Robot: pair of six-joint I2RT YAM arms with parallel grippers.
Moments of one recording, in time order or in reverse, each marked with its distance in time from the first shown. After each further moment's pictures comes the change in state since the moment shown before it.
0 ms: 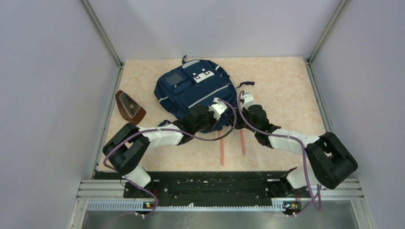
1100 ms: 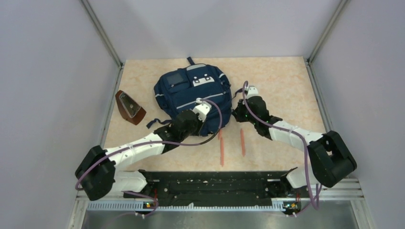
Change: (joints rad) left arm -0.011 -0.327 -0.062 -0.340 -0.245 -0.135; right arm -0.045 0.016 0.146 -0.205 0.106 0.049
